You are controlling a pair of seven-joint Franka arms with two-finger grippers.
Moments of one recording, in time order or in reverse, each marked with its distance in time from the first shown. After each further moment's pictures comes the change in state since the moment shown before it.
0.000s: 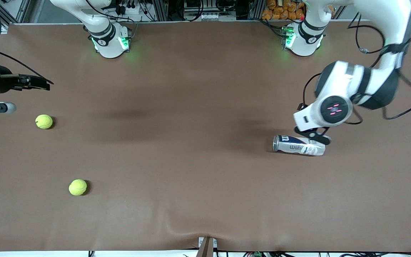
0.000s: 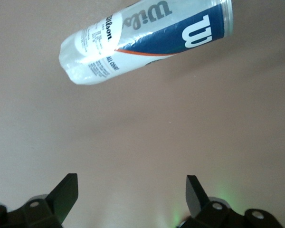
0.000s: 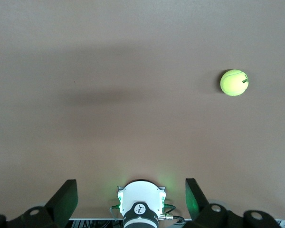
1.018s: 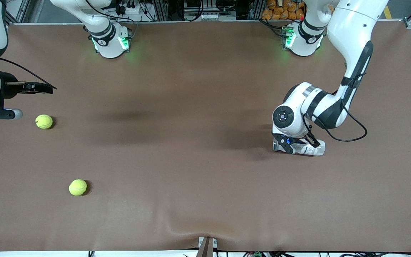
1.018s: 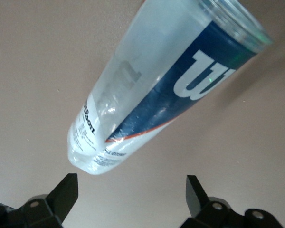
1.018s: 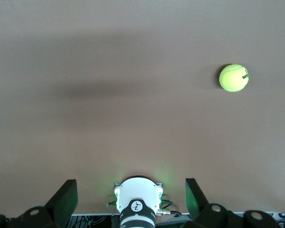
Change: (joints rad) left arm -0.057 0.172 -0.002 -0.053 0.371 0.244 0.202; right arm -0.001 0.032 0.000 -0.002 -0.016 -0.006 0.000
